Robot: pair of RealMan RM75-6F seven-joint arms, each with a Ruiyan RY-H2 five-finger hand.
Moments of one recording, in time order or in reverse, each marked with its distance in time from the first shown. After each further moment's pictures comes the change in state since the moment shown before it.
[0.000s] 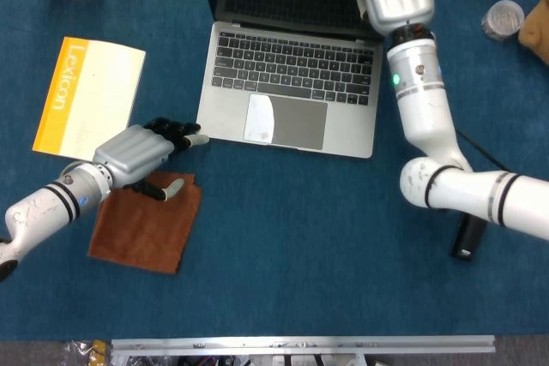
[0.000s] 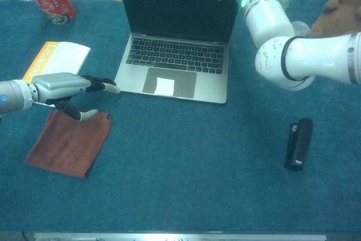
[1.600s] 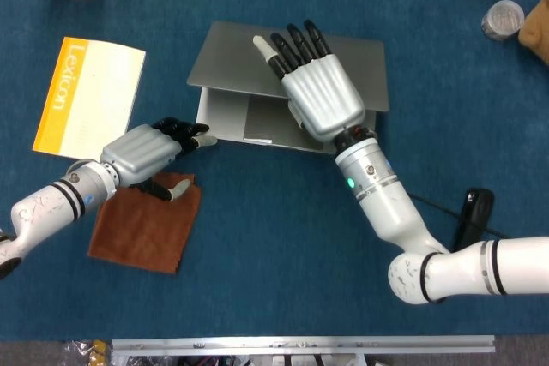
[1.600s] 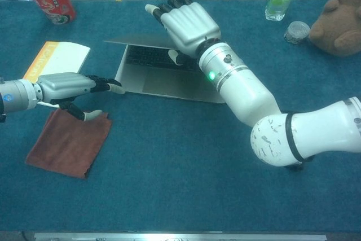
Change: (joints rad) left arm 0.005 -0.026 -0.023 0.042 0.083 -0.004 -0.058; right arm -0.111 -0.075 -0.148 -0.392 -0.125 0.104 -0.147
